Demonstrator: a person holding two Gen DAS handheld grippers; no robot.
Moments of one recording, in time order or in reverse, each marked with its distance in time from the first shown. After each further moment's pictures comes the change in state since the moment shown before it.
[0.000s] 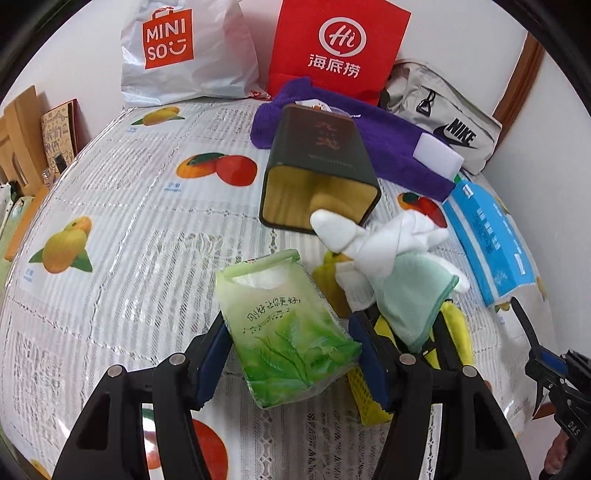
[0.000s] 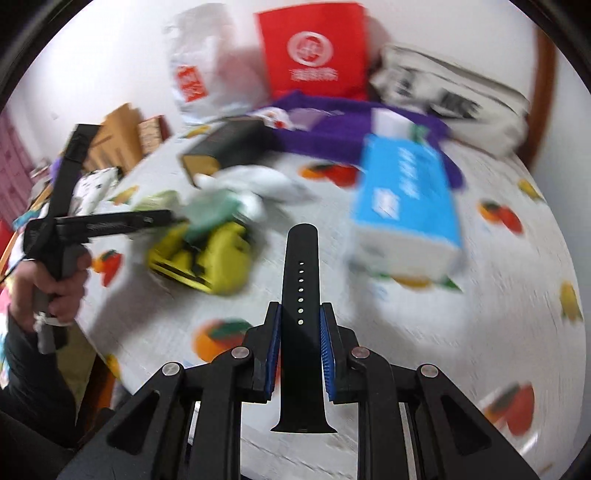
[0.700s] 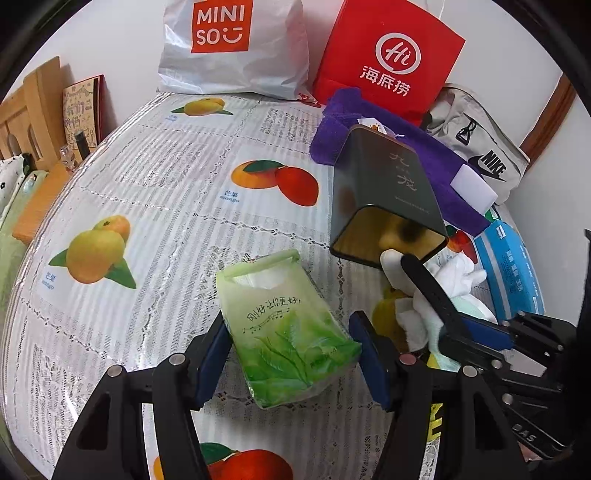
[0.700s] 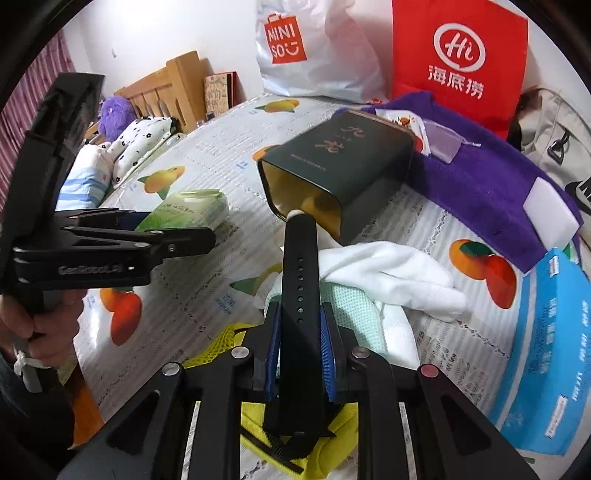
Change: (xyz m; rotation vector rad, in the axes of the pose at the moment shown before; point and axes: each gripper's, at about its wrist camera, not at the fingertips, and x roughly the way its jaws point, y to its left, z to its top) left arm 0.001 0.049 0.023 -0.109 0.011 0.010; right arm 0.096 0.110 0.096 -0.296 0.080 0.187
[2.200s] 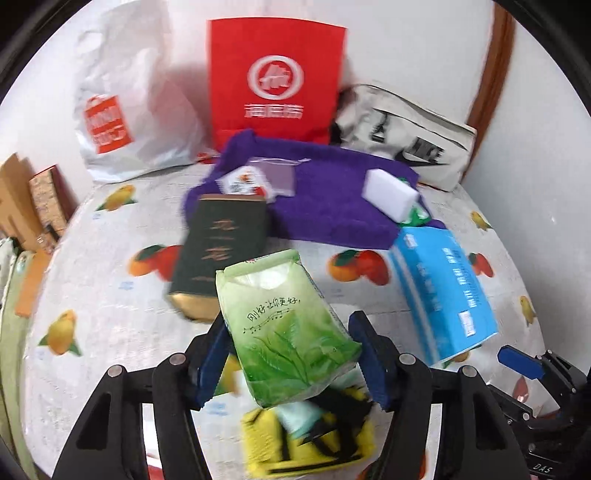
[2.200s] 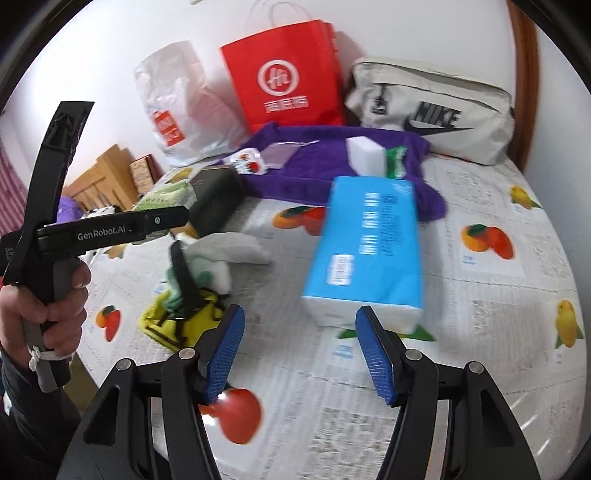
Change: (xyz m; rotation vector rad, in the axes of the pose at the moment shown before) left arm -0.031 -0.140 0.022 0.201 -0.088 0.036; right arm -0.120 -0.099 -0.090 0.353 -0.163 -0.120
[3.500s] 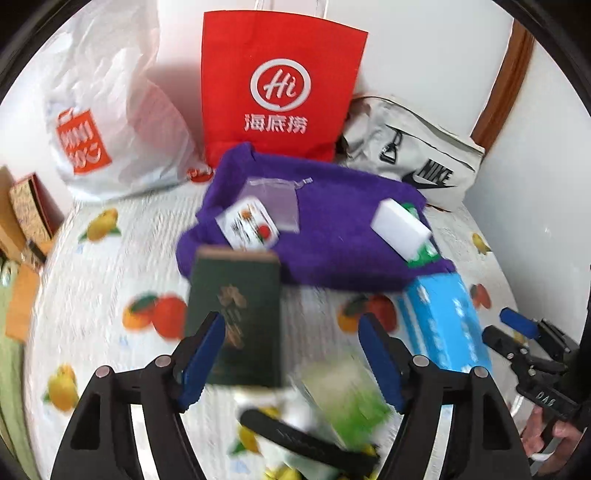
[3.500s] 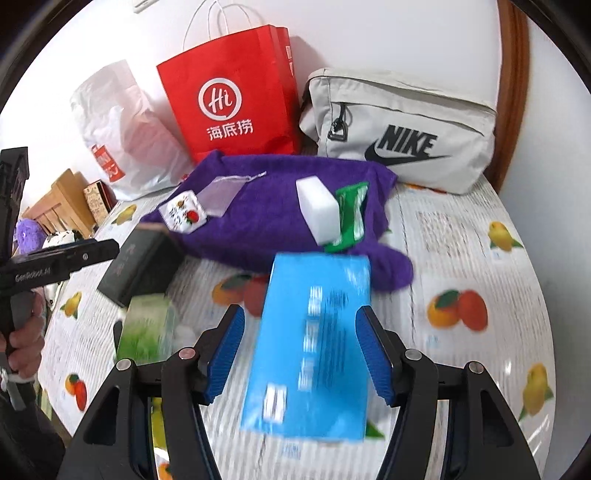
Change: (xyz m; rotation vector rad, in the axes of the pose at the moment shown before) left arm 0.026 0.013 0.065 -0.017 0.054 -0.093; right arm 0.032 -0.042 0.085 0.063 0.007 -0.153
